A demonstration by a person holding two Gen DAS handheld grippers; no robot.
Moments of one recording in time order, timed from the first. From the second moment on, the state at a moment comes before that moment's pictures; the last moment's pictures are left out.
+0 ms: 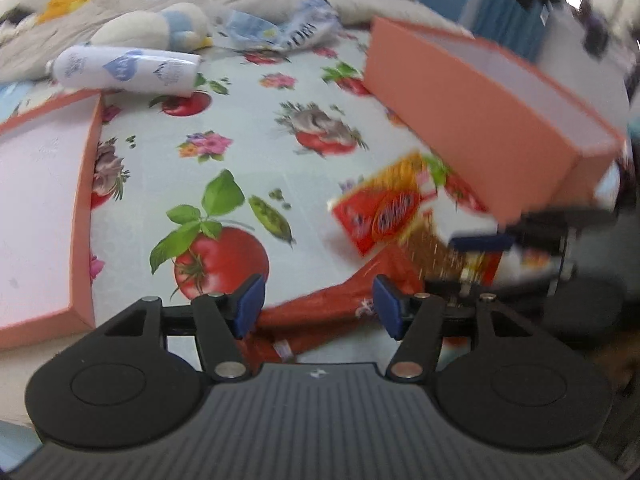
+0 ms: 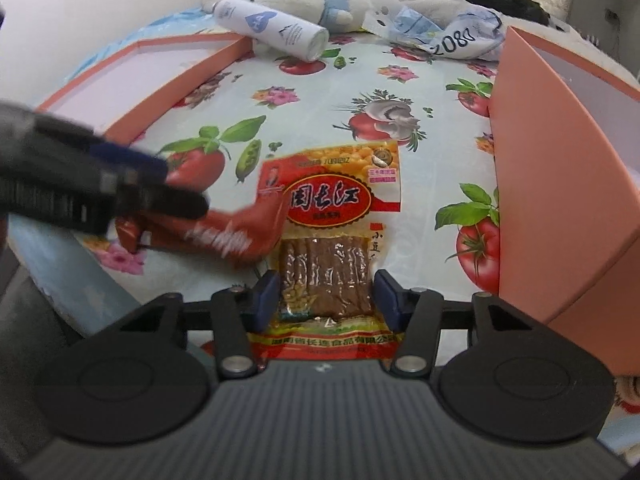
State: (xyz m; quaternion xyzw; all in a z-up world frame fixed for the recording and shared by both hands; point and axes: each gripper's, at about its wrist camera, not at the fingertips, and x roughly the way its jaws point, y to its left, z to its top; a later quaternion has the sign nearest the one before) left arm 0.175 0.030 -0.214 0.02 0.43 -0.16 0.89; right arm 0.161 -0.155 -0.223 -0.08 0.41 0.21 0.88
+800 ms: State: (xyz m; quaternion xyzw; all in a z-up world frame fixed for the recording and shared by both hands) left arm 0.177 -0.002 -0.231 0.19 0.43 -0.16 0.87; right arm 0.155 -0.177 -0.216 -0.05 0.43 0.18 0.88
